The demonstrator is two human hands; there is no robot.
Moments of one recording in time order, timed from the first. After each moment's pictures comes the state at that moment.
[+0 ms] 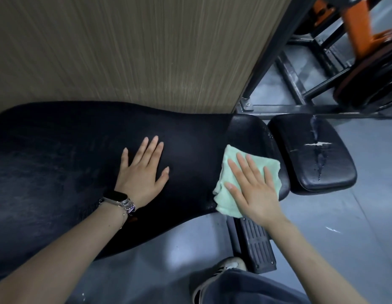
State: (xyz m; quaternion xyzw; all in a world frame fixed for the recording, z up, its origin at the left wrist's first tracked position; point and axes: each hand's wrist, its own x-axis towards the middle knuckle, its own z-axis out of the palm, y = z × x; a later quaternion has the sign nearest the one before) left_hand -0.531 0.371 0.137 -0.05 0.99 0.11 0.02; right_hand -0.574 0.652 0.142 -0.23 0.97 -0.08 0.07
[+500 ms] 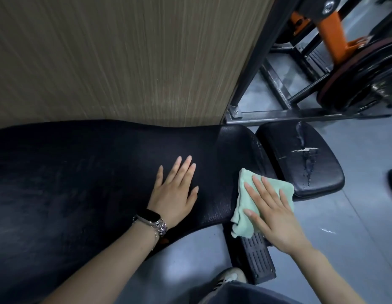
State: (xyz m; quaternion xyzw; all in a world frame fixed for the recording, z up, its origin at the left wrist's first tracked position) left_hand -0.553 0.441 0.138 0.05 0.99 0.14 0.01; right_hand -0.560 0.715 0.144 -0.23 0.96 -0.13 0.07
